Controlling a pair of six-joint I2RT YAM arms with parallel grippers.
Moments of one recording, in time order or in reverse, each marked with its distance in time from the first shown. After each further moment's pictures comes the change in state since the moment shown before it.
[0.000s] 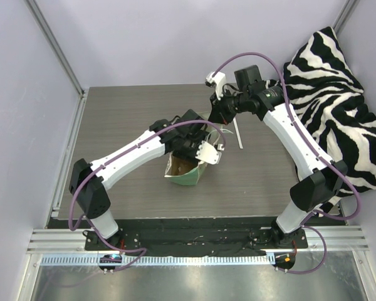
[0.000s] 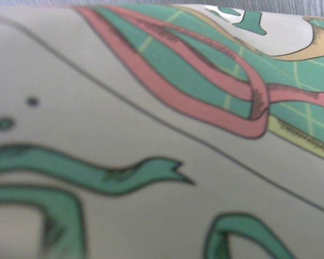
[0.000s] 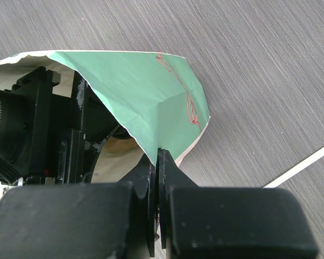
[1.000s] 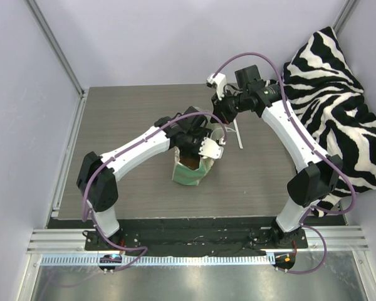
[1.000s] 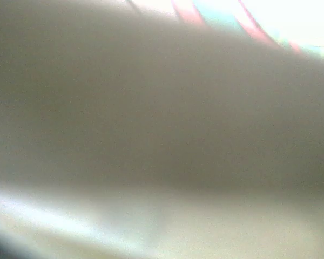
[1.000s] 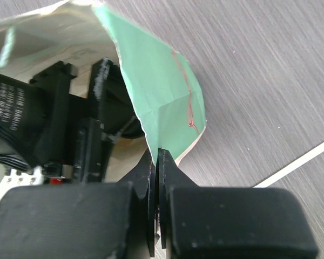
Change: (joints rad) left arm 0.051 0.094 0.008 0.095 0.110 -0.019; right arm -0.035 0.050 0.002 -0.015 -0.024 -0.051
